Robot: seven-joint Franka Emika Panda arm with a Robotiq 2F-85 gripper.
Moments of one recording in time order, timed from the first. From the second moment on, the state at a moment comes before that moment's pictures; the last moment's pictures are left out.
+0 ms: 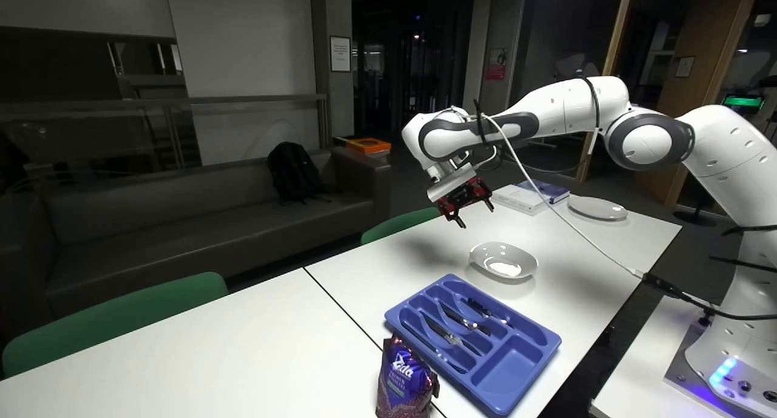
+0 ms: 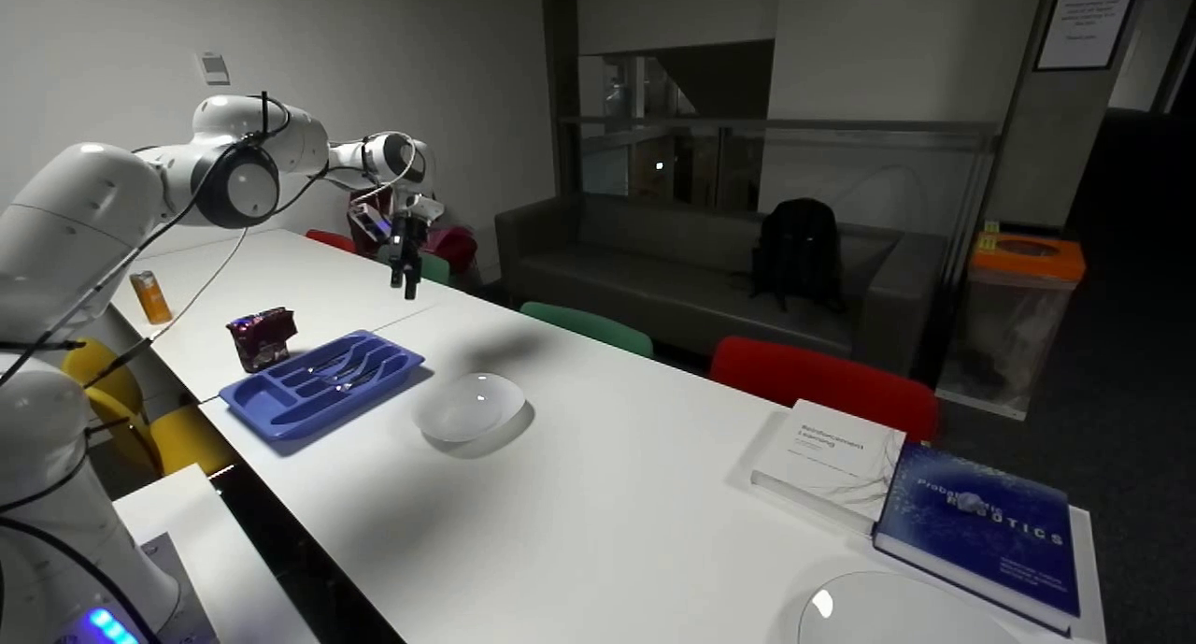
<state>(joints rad) 0.37 0.82 0.04 -1.01 -0.21 1.19 1.21</state>
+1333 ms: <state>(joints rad) 0.26 0.86 0.03 -1.21 -0.32 1.85 1.02</state>
